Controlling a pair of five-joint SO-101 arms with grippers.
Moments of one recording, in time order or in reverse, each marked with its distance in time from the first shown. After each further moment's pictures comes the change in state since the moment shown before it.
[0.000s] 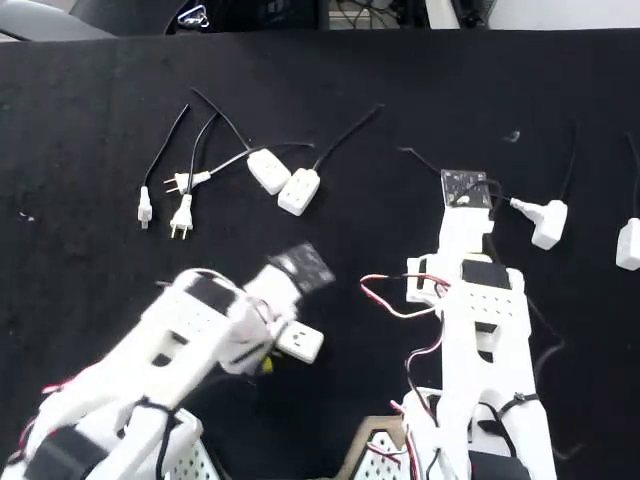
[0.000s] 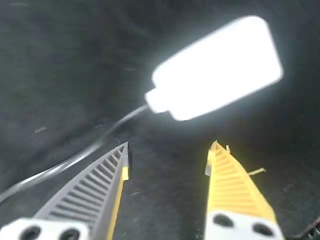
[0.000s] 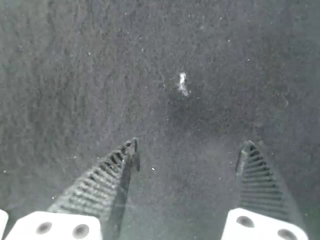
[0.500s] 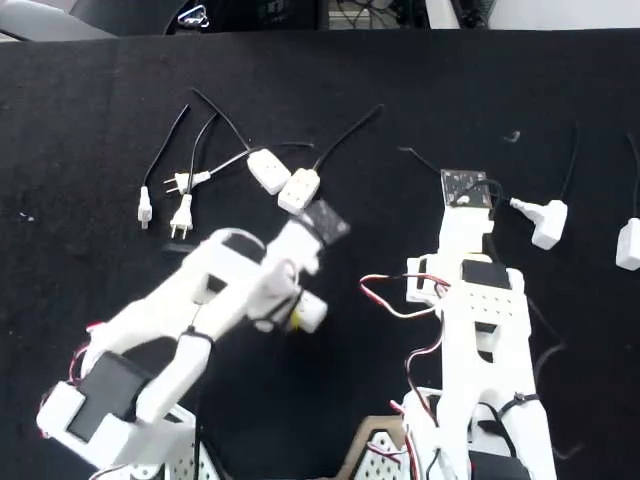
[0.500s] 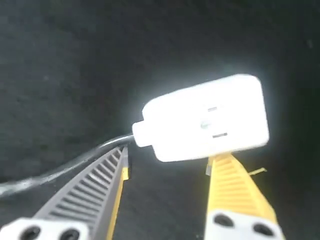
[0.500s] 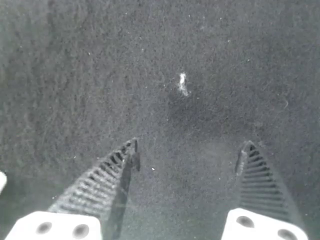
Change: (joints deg) left arm -3.7 22.3 -20.0 -7.1 7.6; right arm 0.0 0.0 0.0 0.0 0.0
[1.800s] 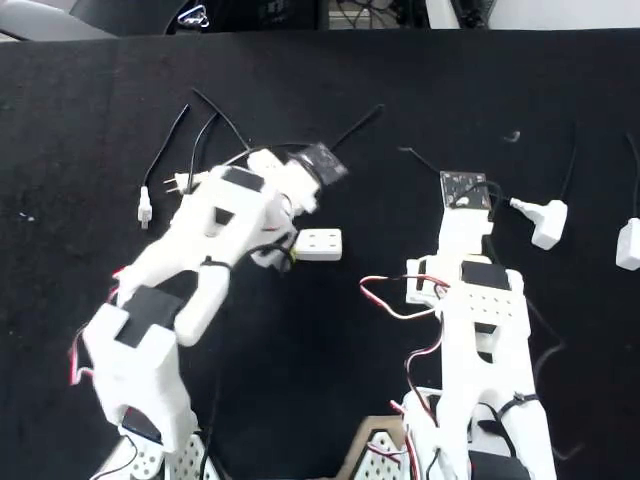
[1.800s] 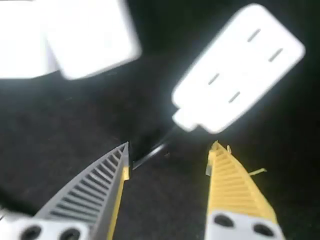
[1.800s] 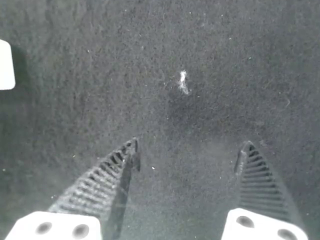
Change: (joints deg) left arm -6.4 24.2 -29.5 5.4 -12.7; right arm 0.0 0.0 0.6 -0.4 0.0
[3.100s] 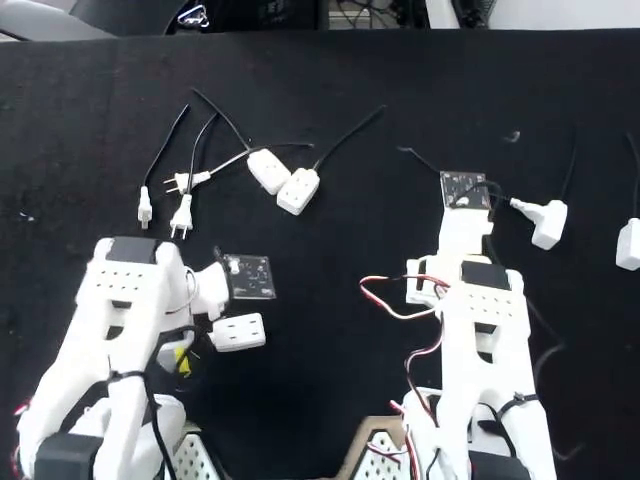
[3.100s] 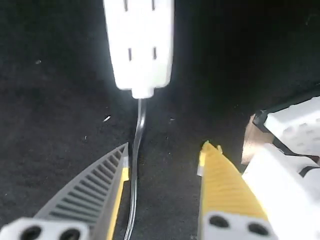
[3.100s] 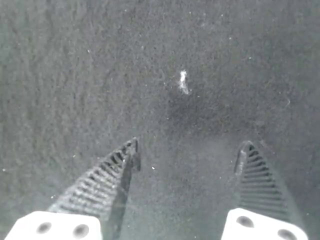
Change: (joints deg) left arm -17.7 -48.4 39.2 23.8 -42.7; right arm 0.0 0.0 0.0 0.0 0.0
